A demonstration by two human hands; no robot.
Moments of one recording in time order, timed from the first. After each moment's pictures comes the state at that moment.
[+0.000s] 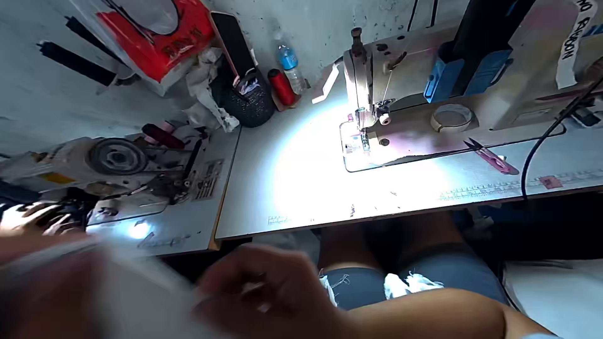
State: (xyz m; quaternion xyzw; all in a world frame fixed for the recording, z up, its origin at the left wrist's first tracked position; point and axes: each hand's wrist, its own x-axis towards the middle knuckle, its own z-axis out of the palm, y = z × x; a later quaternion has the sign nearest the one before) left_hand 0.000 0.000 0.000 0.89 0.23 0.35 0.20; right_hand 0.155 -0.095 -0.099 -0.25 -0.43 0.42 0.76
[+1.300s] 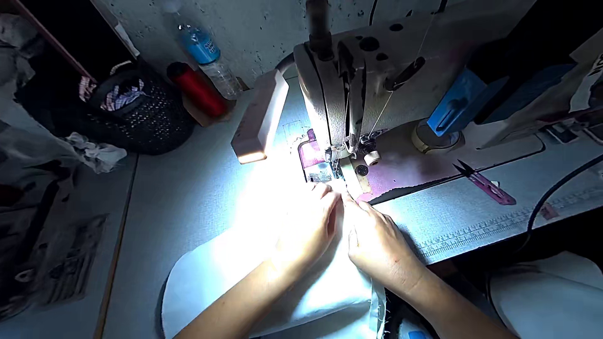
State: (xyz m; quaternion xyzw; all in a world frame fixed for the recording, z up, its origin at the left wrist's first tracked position) left_hand 0.257 0.117 -0.239 0.97 0.09 0.20 0.13; right_hand 0.338 -0.023 -0.206 -0.85 -0.43 0.20 0.23
